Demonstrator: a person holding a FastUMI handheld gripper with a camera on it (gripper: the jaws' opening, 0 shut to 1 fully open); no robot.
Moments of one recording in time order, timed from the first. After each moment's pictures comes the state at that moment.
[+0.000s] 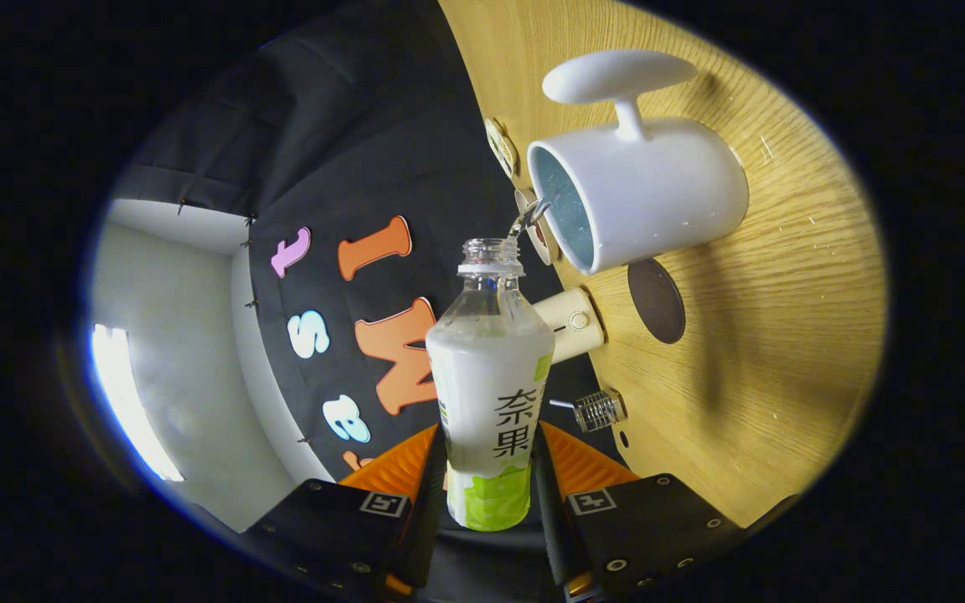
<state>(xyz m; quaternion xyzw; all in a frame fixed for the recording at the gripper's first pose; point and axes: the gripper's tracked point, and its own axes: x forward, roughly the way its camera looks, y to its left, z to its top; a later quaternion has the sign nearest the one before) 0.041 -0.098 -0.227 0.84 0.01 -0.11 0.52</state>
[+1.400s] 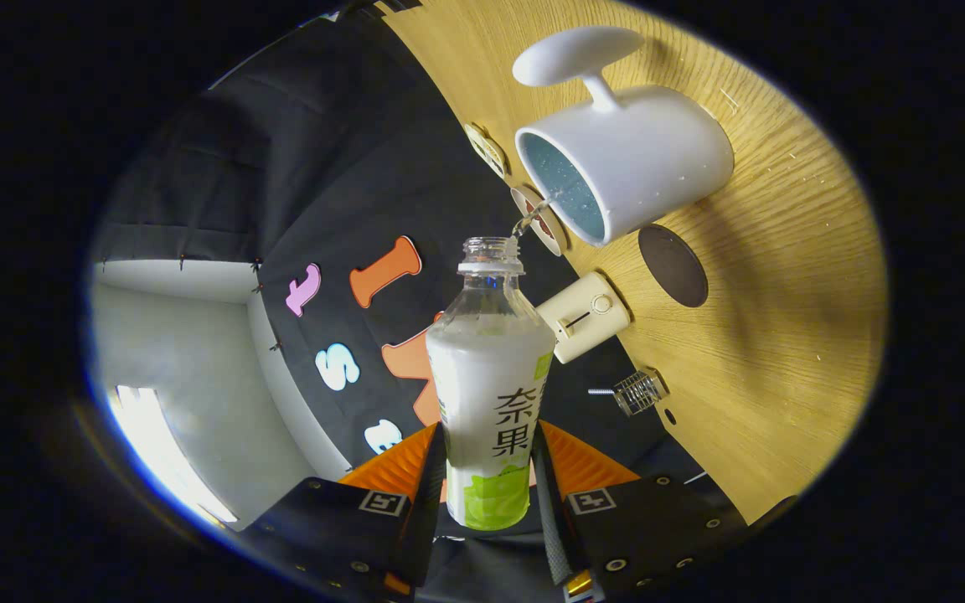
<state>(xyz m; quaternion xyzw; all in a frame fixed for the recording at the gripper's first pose) 0.046 -0.109 -0.205 0.89 -0.03 -0.10 0.44</state>
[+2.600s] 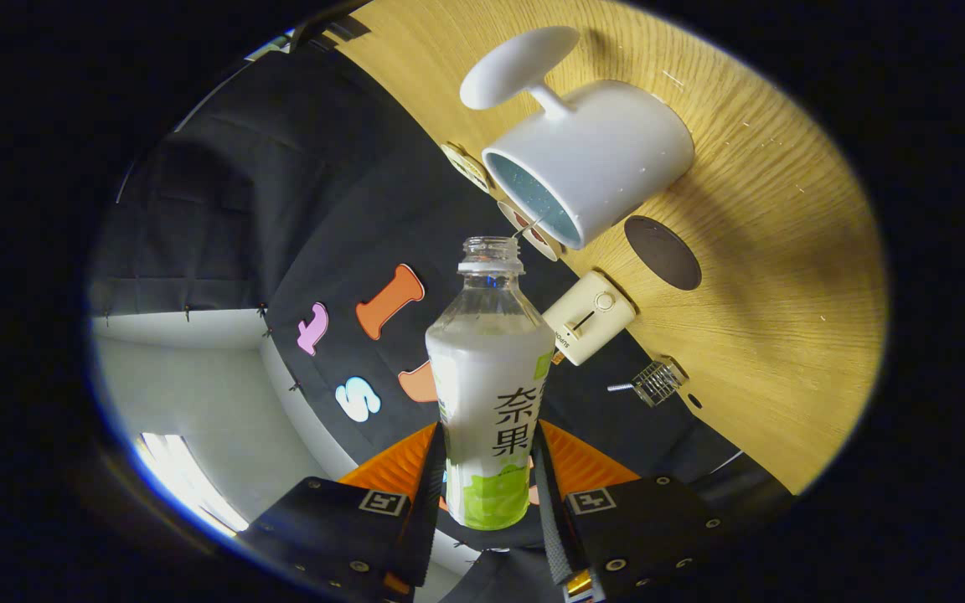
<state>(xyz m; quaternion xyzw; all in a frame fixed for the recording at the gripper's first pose) 0.044 -0.117 -0.203 0.92 -0.07 -0.11 0.37</state>
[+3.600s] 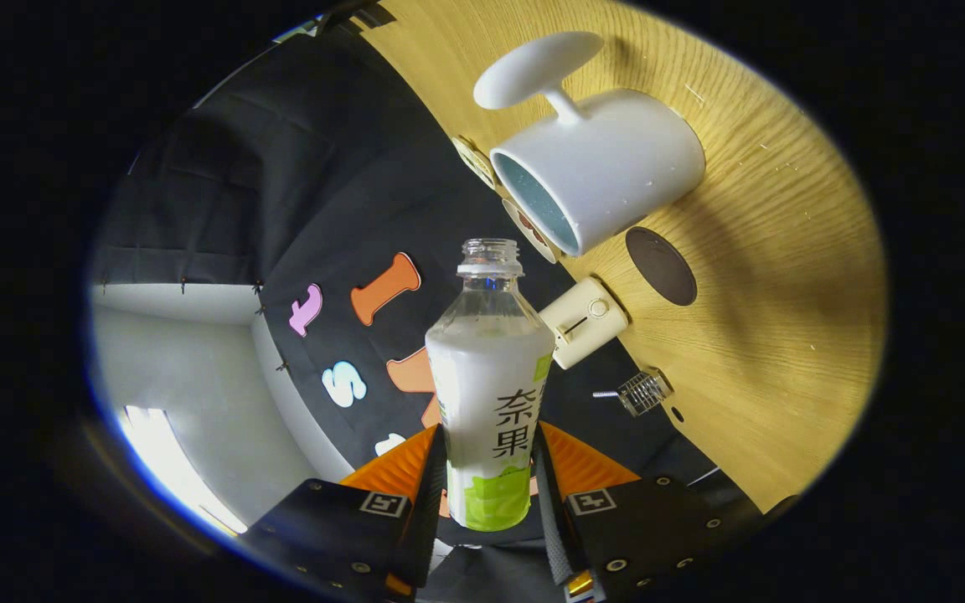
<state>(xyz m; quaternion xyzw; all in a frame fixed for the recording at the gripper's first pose) 0.044 -0.106 -0.215 0.89 -0.04 -0.11 0.43</state>
